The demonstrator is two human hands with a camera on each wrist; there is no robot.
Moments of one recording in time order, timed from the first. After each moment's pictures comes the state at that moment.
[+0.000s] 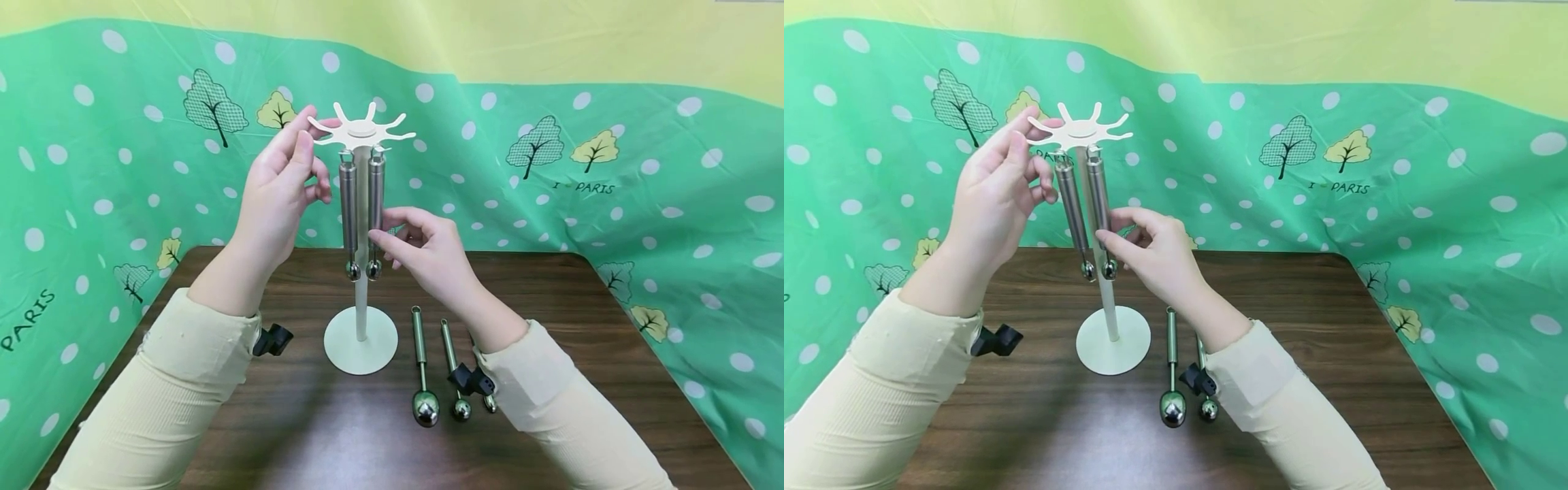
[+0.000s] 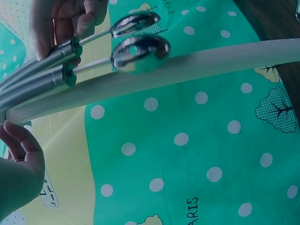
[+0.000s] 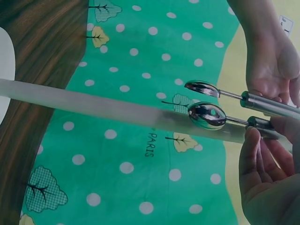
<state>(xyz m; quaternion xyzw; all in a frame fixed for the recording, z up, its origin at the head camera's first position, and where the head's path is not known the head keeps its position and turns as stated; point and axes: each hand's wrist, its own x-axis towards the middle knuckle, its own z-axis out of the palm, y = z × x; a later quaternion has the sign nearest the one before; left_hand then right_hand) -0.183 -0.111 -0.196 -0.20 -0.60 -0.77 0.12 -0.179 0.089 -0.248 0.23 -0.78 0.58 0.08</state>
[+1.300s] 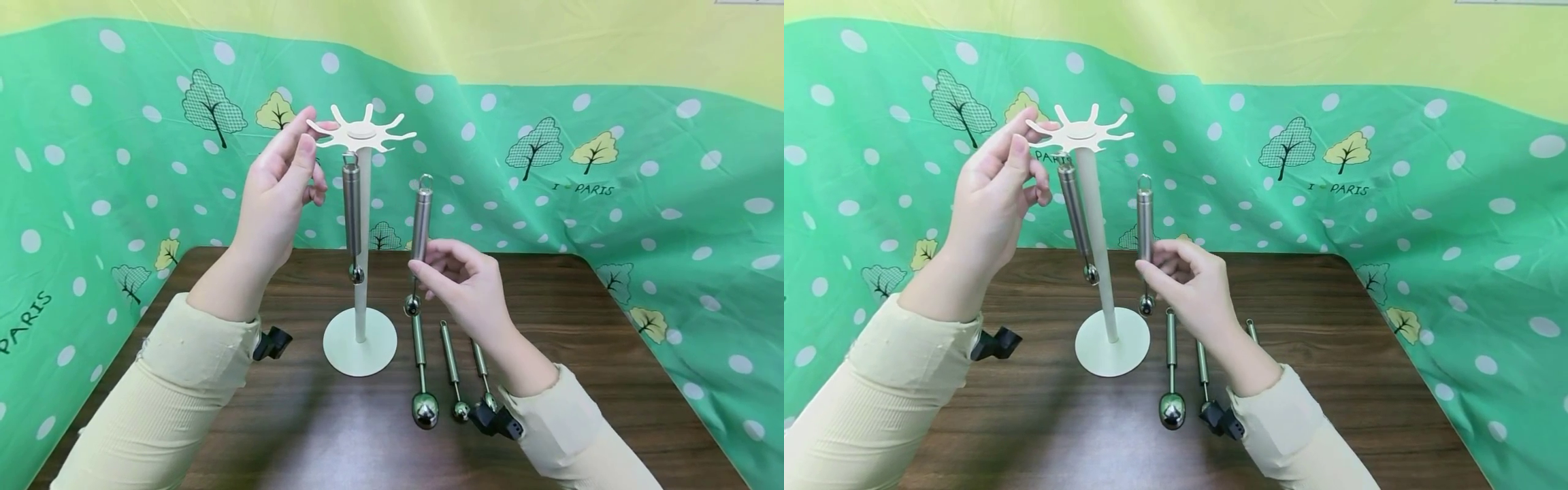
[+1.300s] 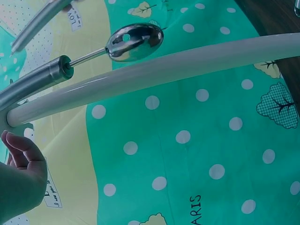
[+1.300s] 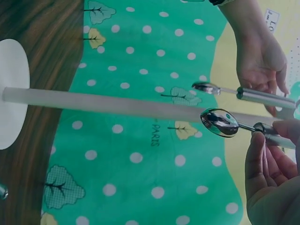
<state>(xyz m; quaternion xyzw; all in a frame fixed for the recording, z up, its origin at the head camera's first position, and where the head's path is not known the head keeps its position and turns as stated) -0.185 -0.112 -0.200 -0.20 -0.64 -0.72 0.16 -0.152 0.121 -0.278 0.21 -0.73 0.63 0.15</state>
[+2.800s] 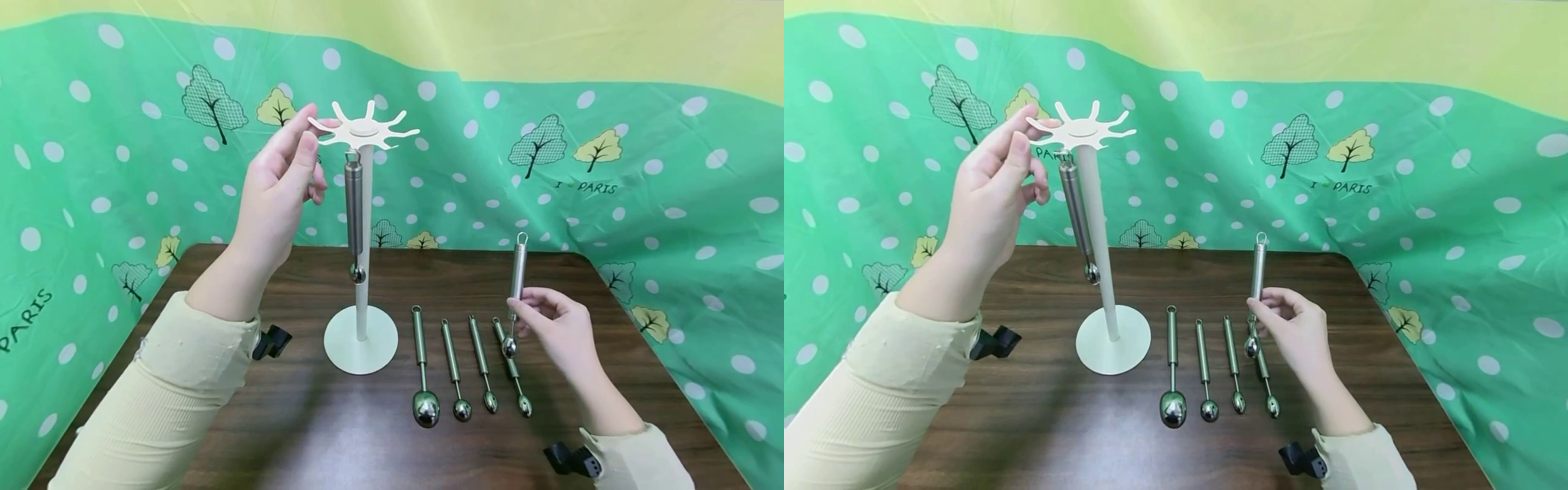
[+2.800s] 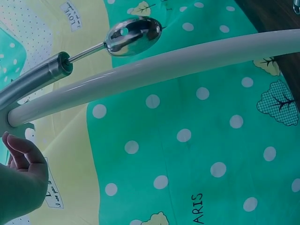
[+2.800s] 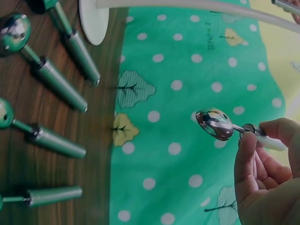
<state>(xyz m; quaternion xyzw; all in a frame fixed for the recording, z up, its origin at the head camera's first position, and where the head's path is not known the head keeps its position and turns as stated) -0.185 -0.113 -0.201 -0.19 -0.66 -0.71 0.18 -0.143 0.243 -0.340 -0.02 -0.84 0.52 0.14</state>
